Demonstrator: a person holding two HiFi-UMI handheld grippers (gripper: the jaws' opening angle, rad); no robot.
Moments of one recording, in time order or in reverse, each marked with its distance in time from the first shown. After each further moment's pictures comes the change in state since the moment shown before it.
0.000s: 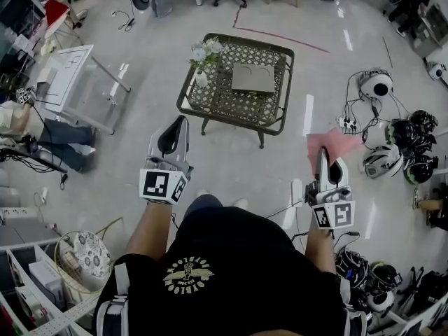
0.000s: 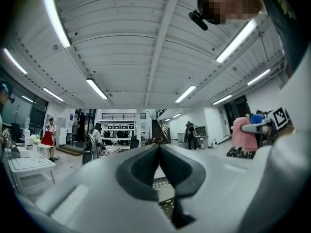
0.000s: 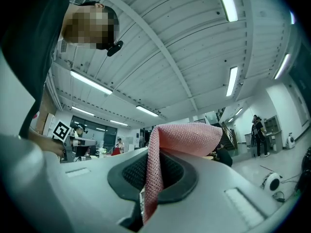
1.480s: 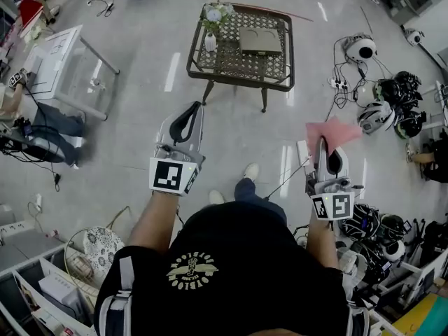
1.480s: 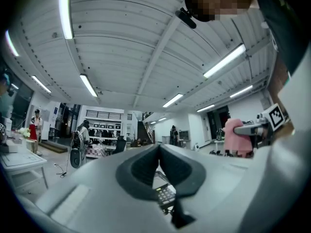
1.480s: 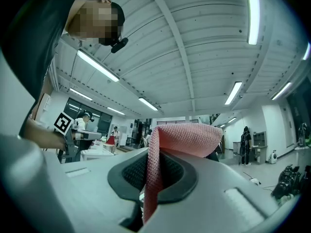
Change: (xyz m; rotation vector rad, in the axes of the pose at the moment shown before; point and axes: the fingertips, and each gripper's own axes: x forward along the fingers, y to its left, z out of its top) left arm -0.172 0.070 -0.013 -0.036 -0.040 -0.207; right arm -0.081 0.240 0.006 -0.140 0.092 -0.116
